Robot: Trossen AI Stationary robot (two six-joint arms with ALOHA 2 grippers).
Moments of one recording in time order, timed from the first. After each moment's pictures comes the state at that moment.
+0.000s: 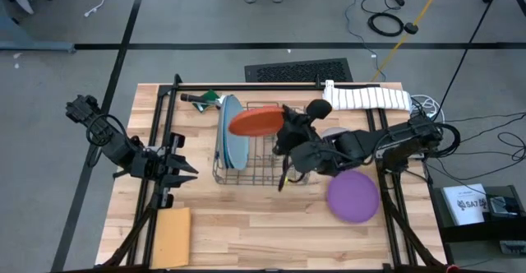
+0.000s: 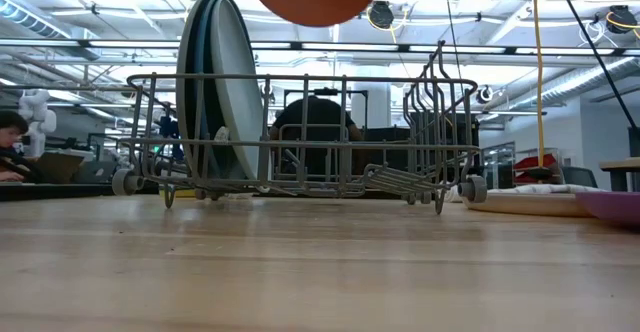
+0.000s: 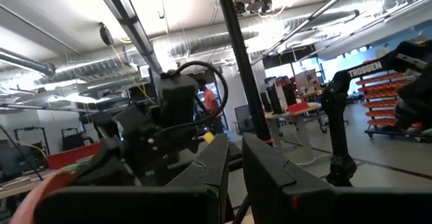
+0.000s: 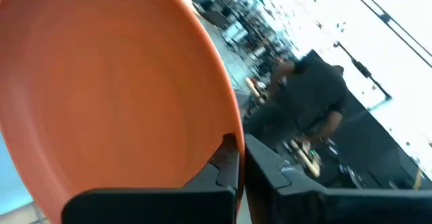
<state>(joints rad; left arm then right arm) -0.67 0.81 0.69 0.55 -0.36 0.46 0.30 1.68 1.77 -0.58 1.31 -0.26</state>
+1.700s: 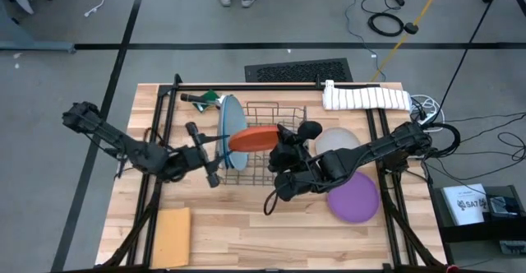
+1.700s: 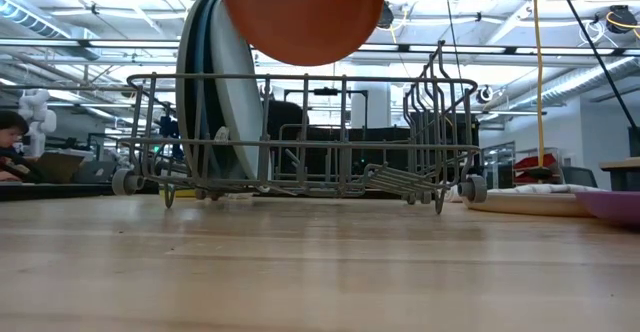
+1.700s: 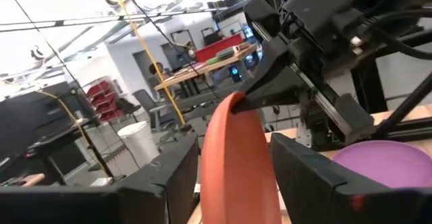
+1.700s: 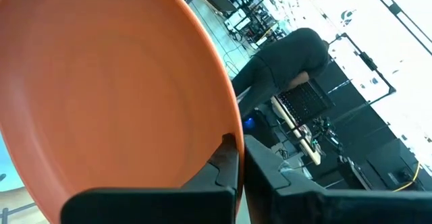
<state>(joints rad) -0.49 1.06 0.77 0.46 -0.85 0.53 0.36 1.80 1.77 -0.81 1.36 0.07</state>
